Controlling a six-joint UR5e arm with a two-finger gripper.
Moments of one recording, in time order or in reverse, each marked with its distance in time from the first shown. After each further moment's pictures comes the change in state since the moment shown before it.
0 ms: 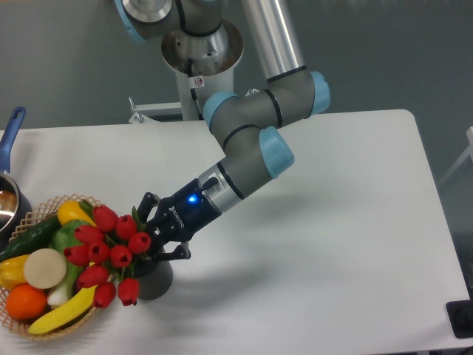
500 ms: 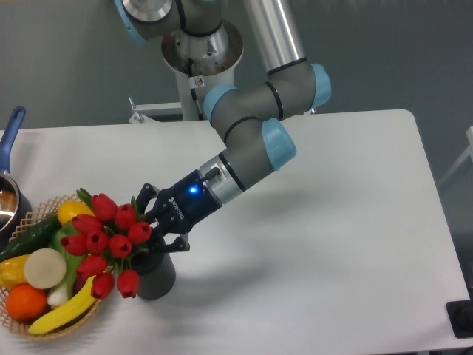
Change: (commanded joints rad) arm 0.024 0.043 -0.009 0.000 -0.075 -0.032
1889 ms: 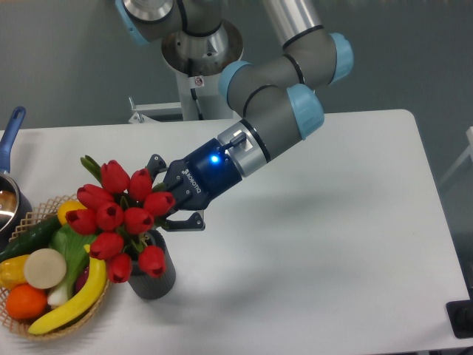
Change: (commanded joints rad) arm 0.049 0.058 0.112 -0.002 -0.133 -0.222
